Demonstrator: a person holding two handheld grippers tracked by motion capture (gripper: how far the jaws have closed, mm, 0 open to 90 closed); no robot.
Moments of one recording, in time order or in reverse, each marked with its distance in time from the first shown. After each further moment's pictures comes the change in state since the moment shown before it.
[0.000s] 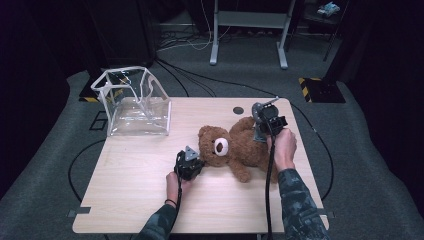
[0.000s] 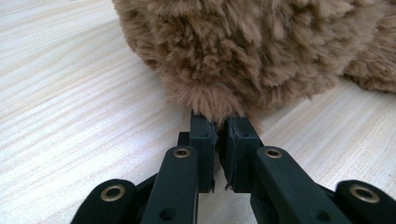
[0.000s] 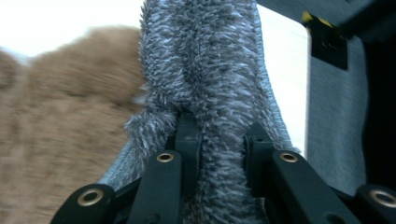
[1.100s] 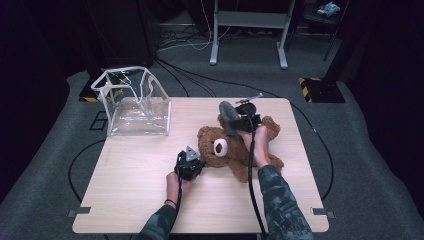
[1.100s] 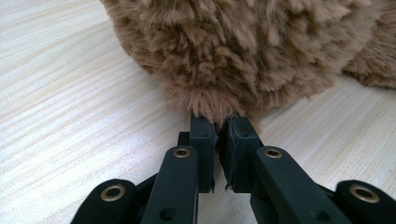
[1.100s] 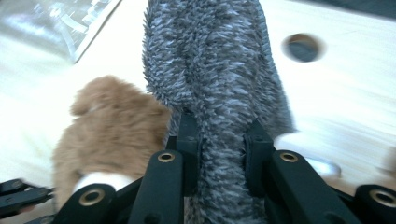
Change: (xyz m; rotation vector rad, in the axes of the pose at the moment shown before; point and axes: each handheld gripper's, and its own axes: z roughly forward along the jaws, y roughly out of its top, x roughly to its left) left arm -0.001 0.000 0.000 0.010 -0.004 0.016; right arm 0.051 0.028 0.009 -0.095 0.426 0.072
